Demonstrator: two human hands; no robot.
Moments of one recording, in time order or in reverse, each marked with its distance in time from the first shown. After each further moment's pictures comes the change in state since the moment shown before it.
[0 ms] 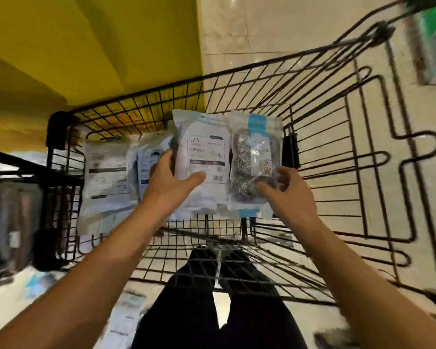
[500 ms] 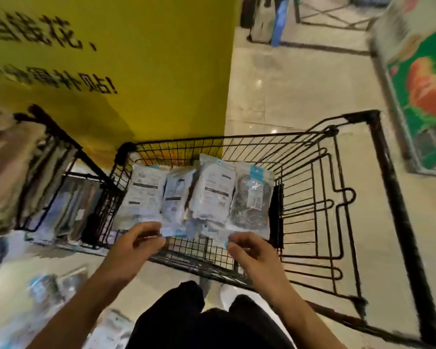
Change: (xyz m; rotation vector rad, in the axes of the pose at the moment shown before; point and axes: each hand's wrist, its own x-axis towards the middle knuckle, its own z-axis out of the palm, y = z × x) left_hand -0.199 -0.043 -0.071 -0.185 0.139 0.005; right_hand -0.148 -0.025 -0.032 0.135 -0.360 -0.130
